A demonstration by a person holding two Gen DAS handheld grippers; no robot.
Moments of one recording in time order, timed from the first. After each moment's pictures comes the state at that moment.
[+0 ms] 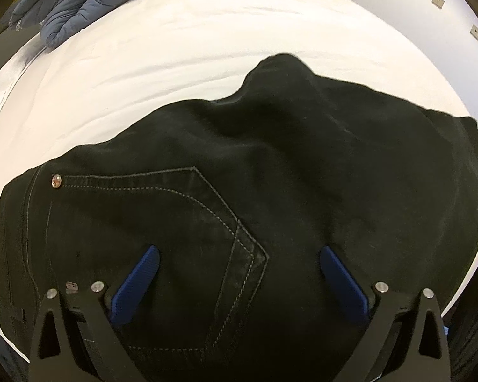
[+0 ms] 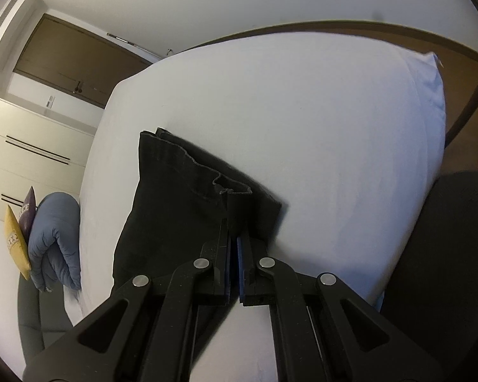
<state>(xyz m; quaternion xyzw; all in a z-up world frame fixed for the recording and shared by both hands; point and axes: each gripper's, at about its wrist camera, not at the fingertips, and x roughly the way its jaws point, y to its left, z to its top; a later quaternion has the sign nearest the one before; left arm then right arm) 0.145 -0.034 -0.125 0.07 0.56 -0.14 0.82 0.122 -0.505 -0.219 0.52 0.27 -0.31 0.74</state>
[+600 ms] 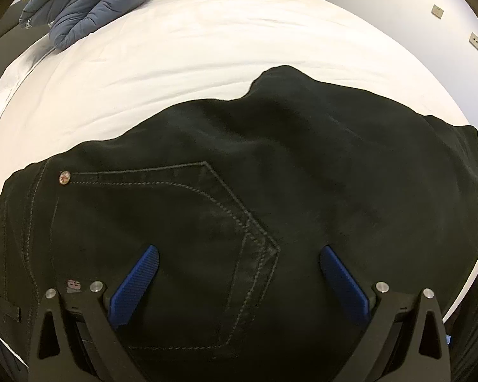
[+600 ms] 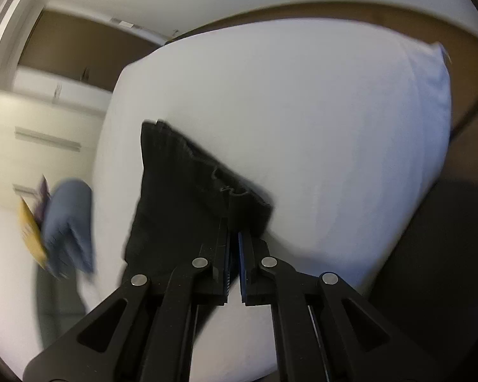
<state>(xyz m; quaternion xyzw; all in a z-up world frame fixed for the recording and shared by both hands) 0.120 -0.039 -0.125 0.06 0.53 -0.13 0.83 0.095 -0.516 -0.221 0.59 0.28 -0.26 0.71</state>
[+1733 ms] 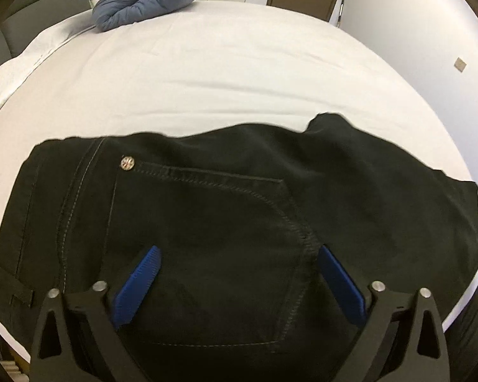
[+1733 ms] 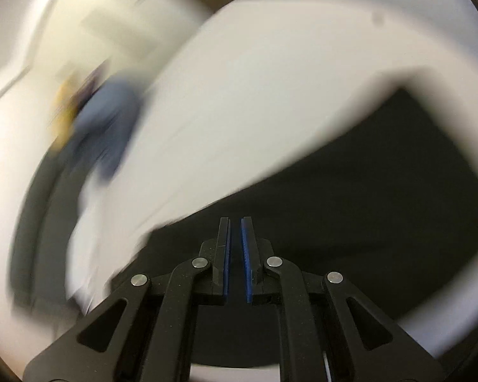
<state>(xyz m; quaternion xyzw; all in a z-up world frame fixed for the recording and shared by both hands) 0.098 0.025 -0.119 -0.02 0.50 -0.09 0.86 0.342 -0.312 -0.165 0.38 0.41 0.06 0.83</state>
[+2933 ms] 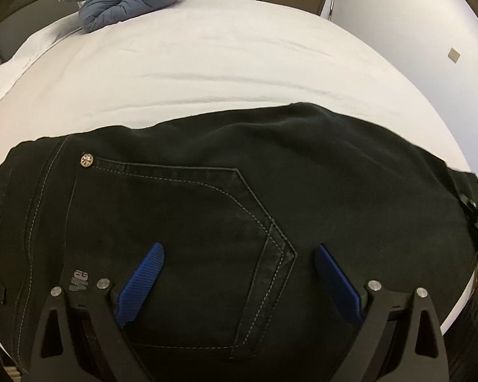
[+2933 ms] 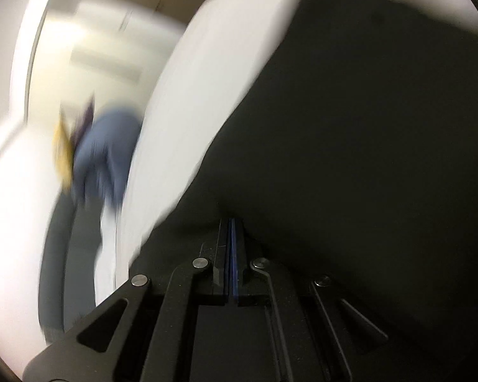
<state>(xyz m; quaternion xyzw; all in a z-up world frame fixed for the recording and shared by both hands) 0.066 0.003 -0.120 -0.02 0.51 -0.11 0.86 0.151 -0.431 -0.259 0.50 0.28 -0.14 0.81</state>
